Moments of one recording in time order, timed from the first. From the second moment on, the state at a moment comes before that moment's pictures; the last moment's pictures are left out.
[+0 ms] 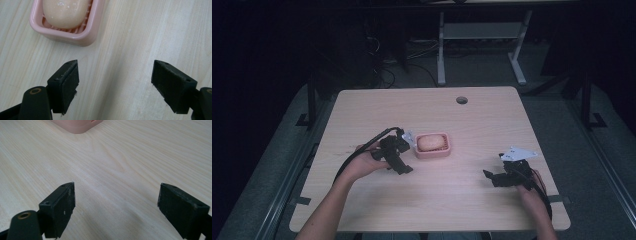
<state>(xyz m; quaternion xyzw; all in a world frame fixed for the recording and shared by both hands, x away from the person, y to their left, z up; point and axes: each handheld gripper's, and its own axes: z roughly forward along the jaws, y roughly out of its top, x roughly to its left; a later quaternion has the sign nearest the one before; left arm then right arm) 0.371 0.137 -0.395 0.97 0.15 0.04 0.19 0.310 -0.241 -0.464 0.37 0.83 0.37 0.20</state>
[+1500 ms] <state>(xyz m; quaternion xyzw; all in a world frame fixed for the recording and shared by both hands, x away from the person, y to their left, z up) 0.325 0.177 -0.410 0.96 0.17 0.06 0.22 0.310 -0.241 -0.466 0.38 0.83 0.36 0.21</state>
